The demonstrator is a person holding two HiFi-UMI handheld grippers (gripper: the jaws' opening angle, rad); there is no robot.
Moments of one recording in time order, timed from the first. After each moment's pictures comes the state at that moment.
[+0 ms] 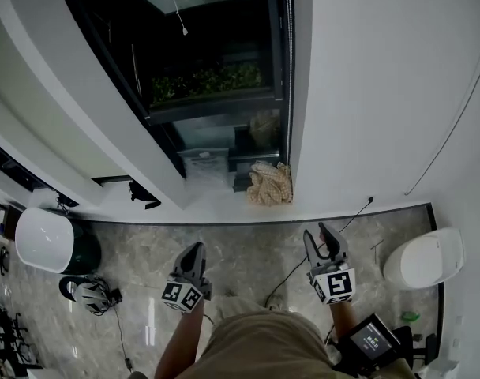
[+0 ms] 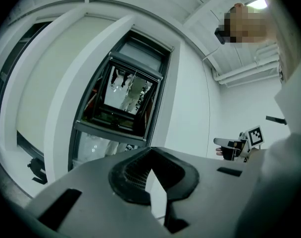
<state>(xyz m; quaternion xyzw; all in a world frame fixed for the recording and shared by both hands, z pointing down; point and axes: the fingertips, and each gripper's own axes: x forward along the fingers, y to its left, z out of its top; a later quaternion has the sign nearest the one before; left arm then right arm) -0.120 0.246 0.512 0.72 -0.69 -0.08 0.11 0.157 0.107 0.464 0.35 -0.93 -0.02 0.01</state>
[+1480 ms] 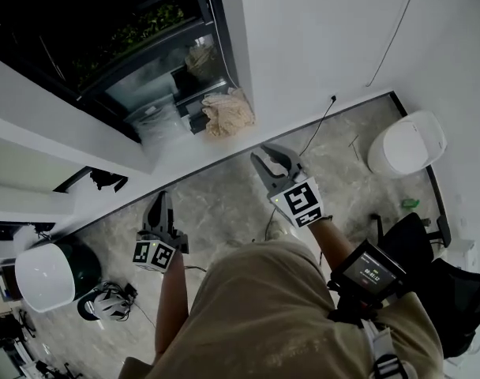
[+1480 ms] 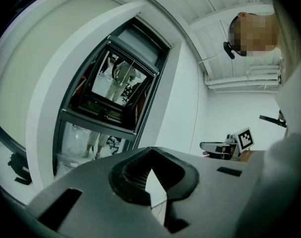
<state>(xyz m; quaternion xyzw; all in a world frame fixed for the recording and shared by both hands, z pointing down) -0.178 0.236 0.526 0.79 -0.60 -0.08 0.14 0.055 0.143 0.497 0.35 -0.93 0.00 0.10</state>
